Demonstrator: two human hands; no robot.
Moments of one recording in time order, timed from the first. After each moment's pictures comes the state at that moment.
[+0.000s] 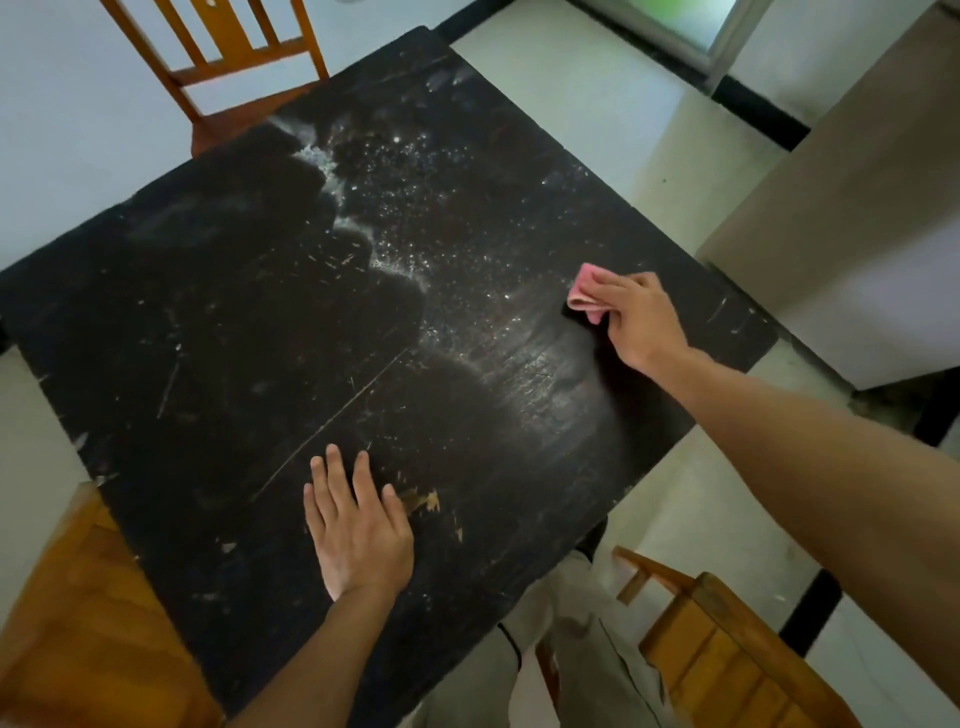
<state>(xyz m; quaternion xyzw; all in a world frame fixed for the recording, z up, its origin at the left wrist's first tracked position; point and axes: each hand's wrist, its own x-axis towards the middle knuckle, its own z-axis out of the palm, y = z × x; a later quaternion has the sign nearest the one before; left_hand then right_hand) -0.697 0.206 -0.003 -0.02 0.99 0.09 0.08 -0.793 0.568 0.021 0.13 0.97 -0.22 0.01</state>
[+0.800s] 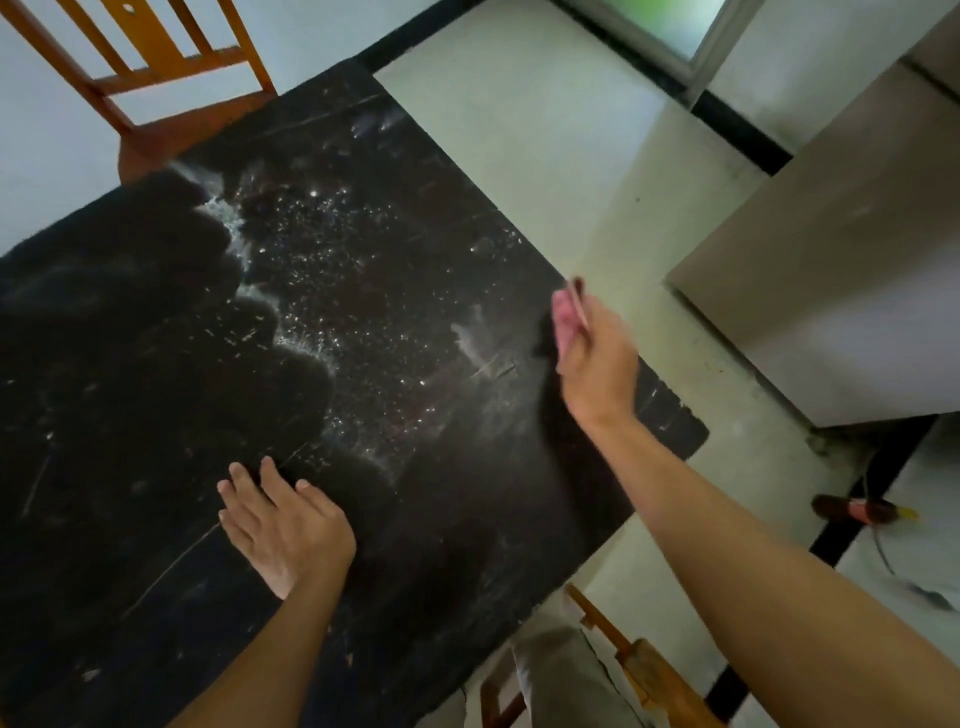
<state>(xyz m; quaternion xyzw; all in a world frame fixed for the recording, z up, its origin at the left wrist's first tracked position) -0.794 0.306 0.005 -0.23 0.96 0.13 0.06 -0.841 0.600 0.054 0.24 0.90 -0.34 -0.14</state>
